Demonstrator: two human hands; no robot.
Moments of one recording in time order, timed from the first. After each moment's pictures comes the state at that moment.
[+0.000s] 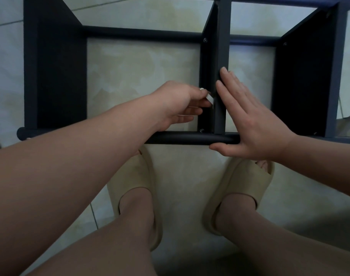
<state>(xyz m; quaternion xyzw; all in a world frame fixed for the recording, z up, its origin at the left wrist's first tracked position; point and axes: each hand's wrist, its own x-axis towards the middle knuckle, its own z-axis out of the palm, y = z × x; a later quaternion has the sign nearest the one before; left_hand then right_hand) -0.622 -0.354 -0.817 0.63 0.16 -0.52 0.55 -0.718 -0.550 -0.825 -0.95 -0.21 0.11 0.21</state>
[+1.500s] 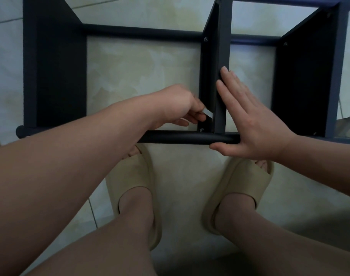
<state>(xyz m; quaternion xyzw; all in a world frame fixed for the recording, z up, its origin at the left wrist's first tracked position) -0.620 -0.348 -0.813 0.69 0.03 -0.56 0.46 -0.716 -0.551 -0.827 -0.95 -0.21 0.11 0.20</state>
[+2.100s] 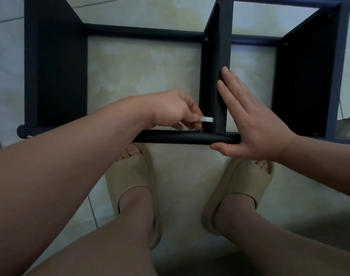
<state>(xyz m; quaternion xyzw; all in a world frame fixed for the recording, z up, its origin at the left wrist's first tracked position) -0.619 -0.334 -0.808 0.70 -0.09 -0.59 0.40 -0.716 -0.552 -0.828 -0.95 -0.21 0.10 0.21</state>
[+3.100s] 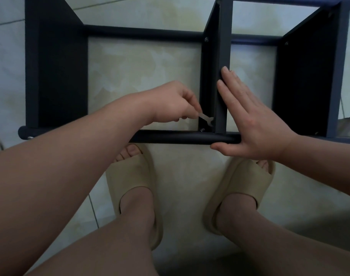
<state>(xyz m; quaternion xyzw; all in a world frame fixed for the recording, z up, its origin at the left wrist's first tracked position) -0.613 -0.336 -0.808 0.77 -0.09 -0.51 0.37 -0.717 -0.551 -0.826 -0.95 -0.21 0.11 0.20</state>
